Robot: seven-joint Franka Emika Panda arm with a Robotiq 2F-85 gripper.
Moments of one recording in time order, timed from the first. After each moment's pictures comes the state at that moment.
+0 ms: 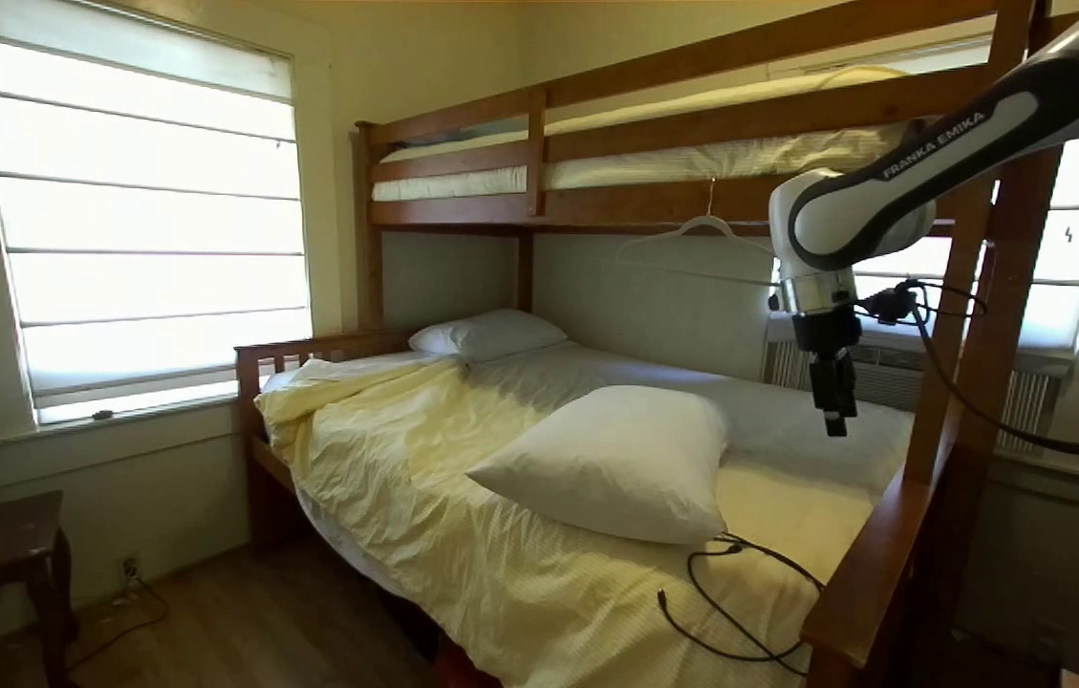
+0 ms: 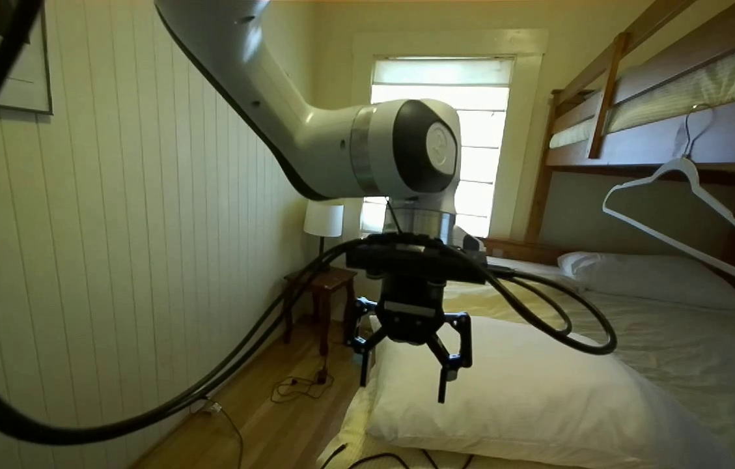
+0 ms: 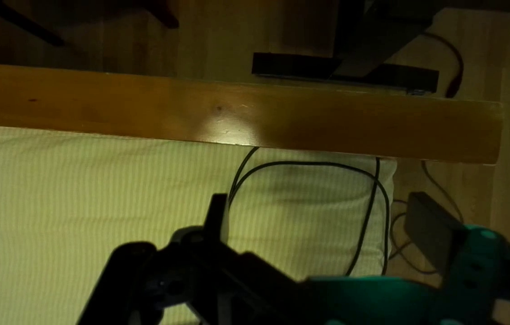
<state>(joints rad) -0.12 -0.24 -0.24 -2.36 -0.26 1.90 -0.33</state>
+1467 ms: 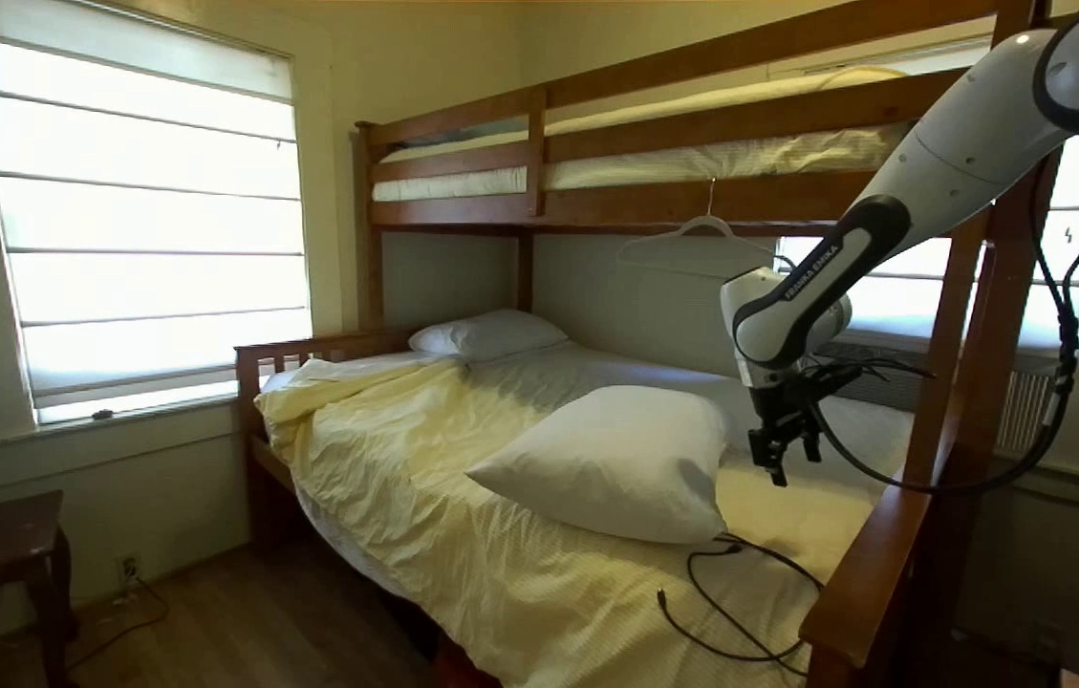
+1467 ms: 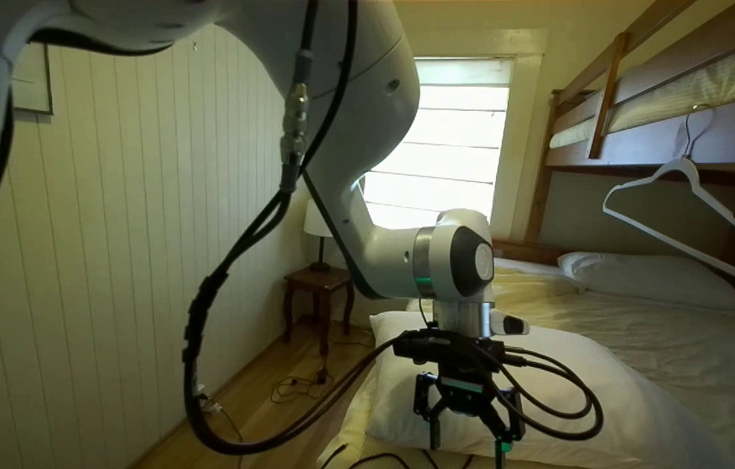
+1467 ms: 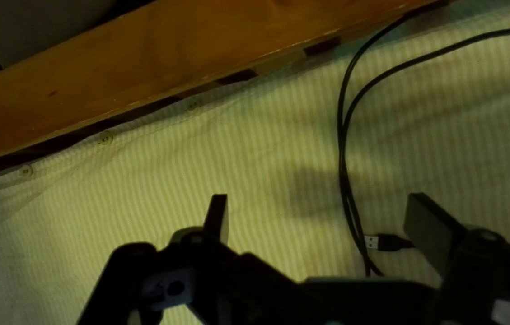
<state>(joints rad) -0.20 0.23 -0.25 -2.16 -0.34 2.19 0.06</state>
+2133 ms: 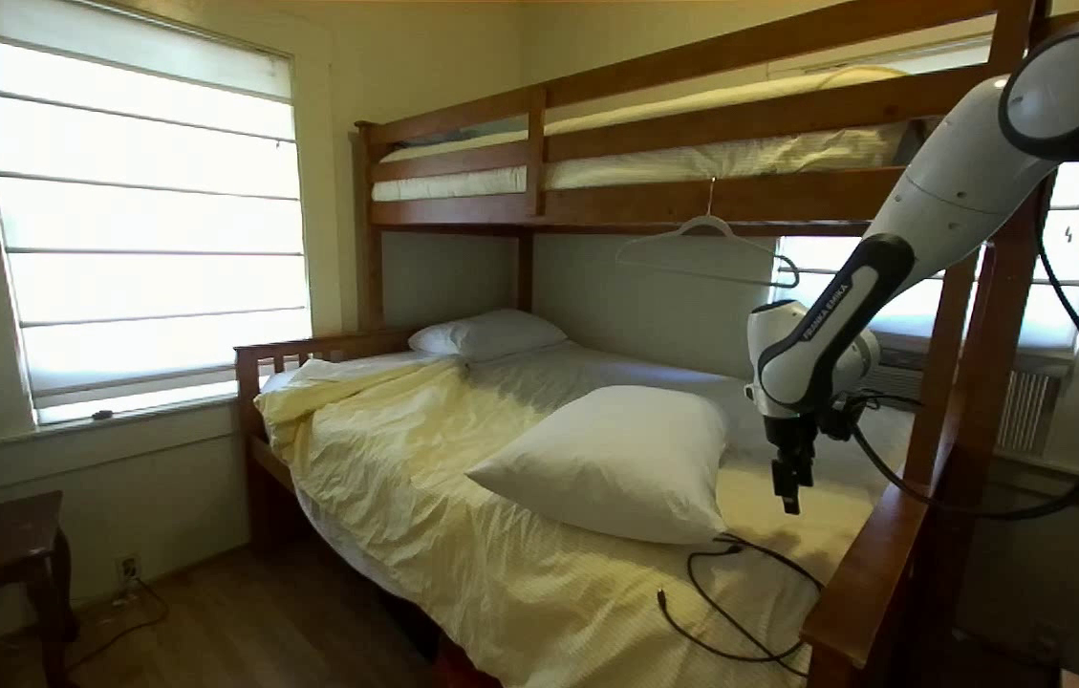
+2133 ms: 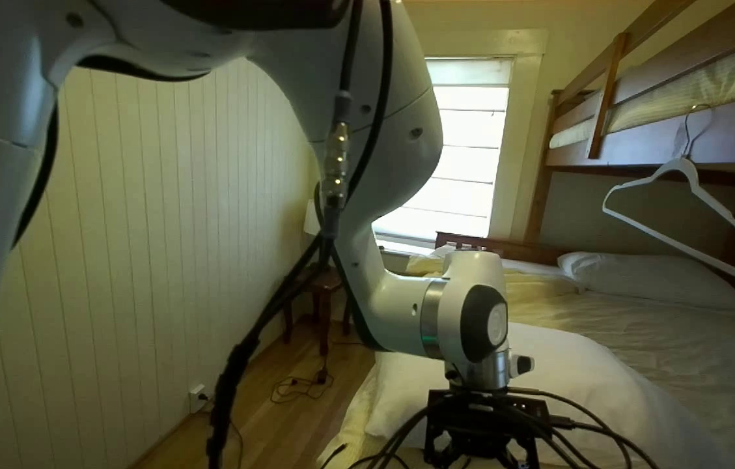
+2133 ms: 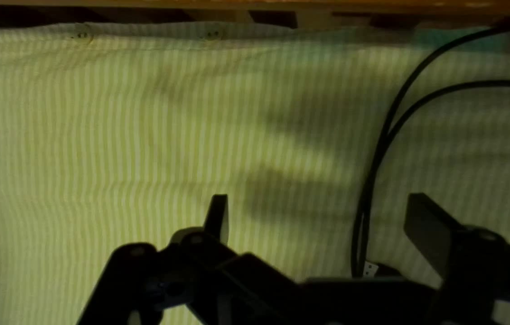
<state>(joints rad) -0.28 0.31 -0.25 -2.25 -0.34 2.48 -0.33</state>
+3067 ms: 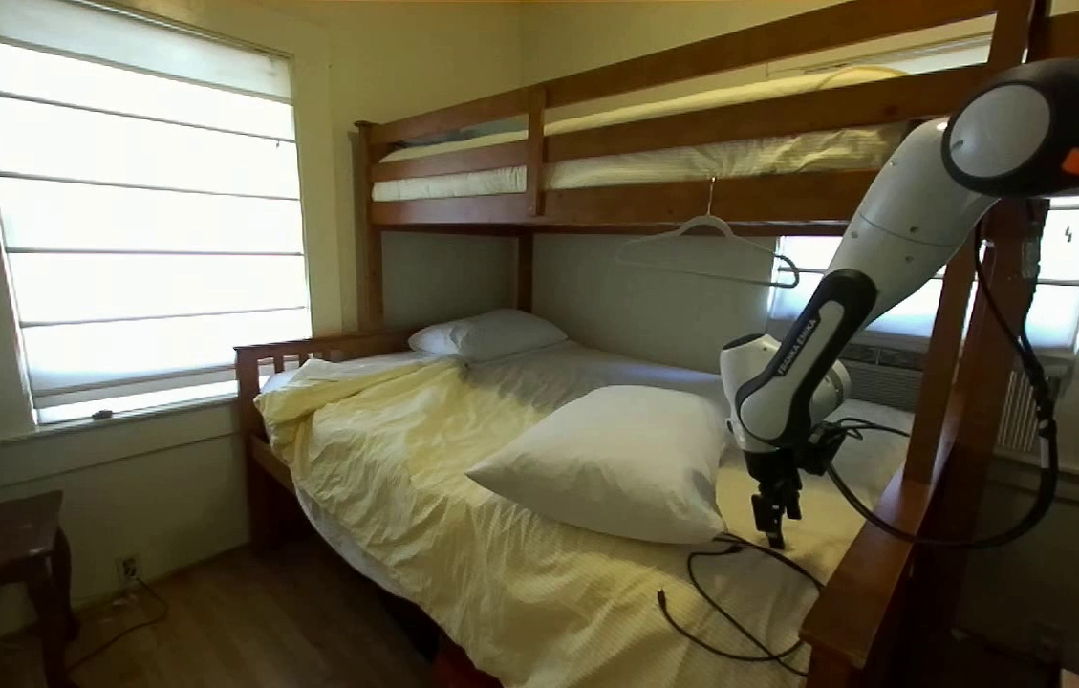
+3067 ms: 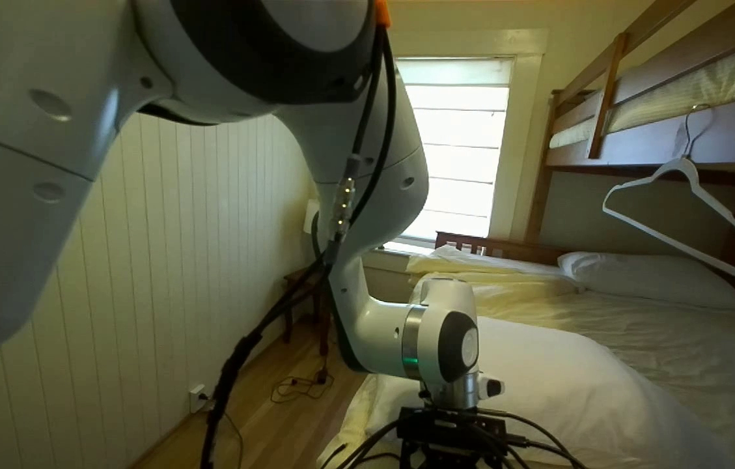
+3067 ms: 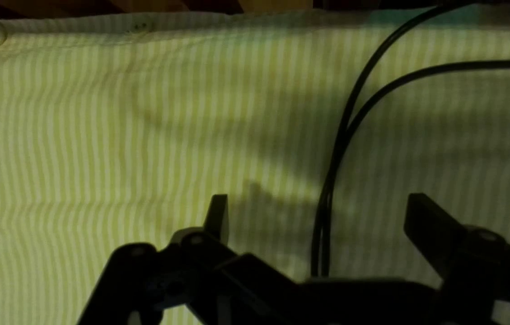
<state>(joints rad) -0.22 0.44 -0.23 -2.21 -0.34 2.49 -0.20</state>
